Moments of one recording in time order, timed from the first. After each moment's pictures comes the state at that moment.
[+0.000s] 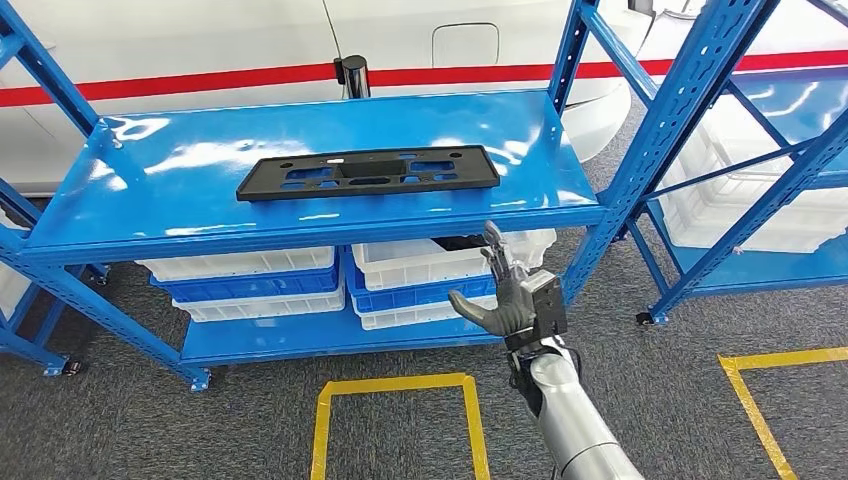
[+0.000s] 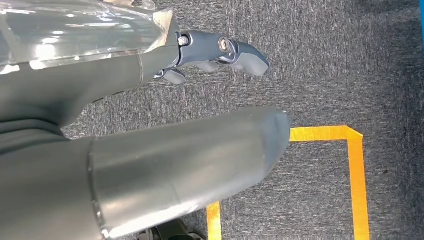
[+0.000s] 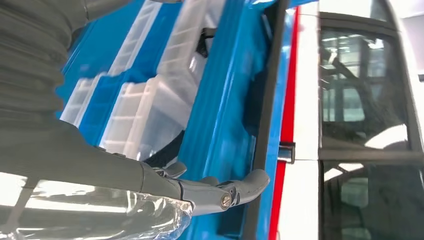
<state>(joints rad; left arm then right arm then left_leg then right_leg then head) -0.12 0.01 -0.05 -0.20 0.12 0.10 -0.38 -0.36 0.10 0.22 -0.96 -0.04 0.03 -0.54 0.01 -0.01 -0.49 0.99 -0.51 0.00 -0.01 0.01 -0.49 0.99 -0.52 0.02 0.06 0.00</state>
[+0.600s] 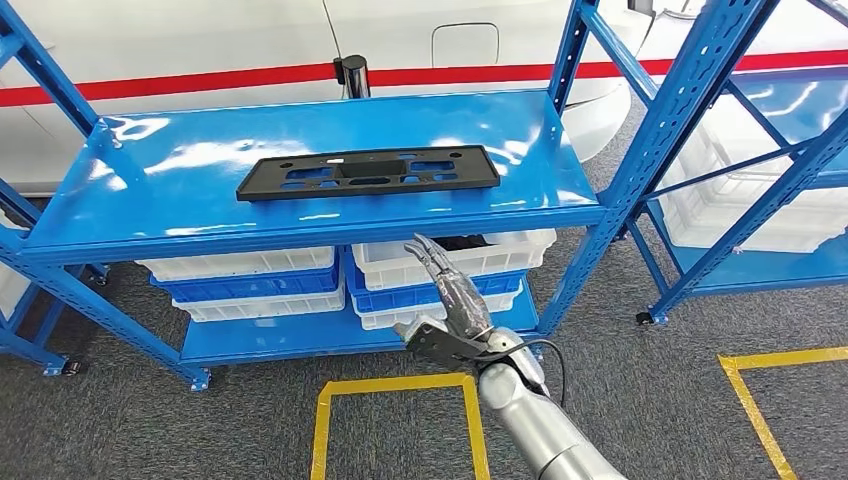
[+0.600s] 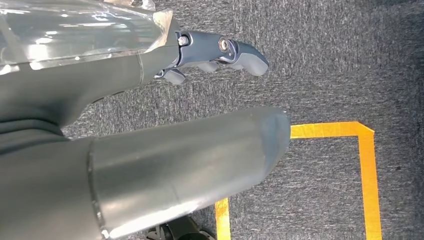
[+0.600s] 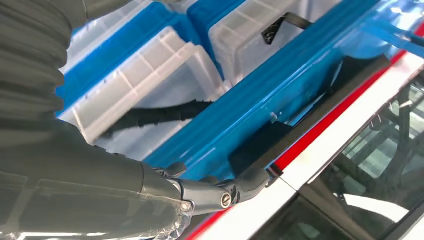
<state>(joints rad) -0.10 0.01 -0.04 -0.19 0.11 0.09 -0.39 -0.39 0.13 0.44 -0.97 0.54 -0.29 -0.44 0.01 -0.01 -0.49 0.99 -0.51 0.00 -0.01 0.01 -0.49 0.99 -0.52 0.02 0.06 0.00</state>
